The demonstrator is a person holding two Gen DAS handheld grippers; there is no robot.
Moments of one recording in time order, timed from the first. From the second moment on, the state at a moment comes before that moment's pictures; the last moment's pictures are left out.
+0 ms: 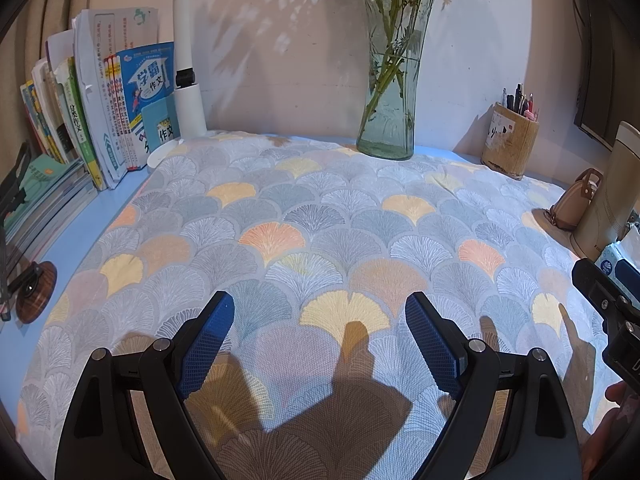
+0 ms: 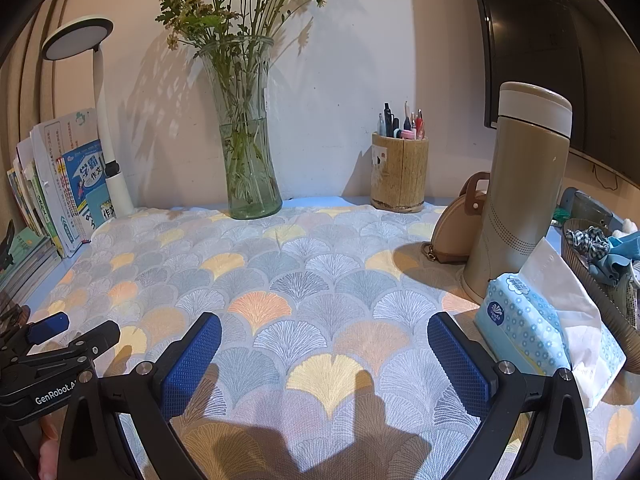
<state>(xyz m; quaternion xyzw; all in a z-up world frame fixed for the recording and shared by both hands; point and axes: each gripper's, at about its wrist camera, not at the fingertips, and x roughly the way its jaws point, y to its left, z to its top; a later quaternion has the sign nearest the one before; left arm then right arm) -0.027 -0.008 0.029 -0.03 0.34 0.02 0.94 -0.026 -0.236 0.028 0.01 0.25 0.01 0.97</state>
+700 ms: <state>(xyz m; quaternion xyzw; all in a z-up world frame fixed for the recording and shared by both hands) -0.021 -0.011 0.020 -0.01 0.37 0.05 0.93 -0.026 -0.237 0.027 0.01 0.25 0.02 0.97</state>
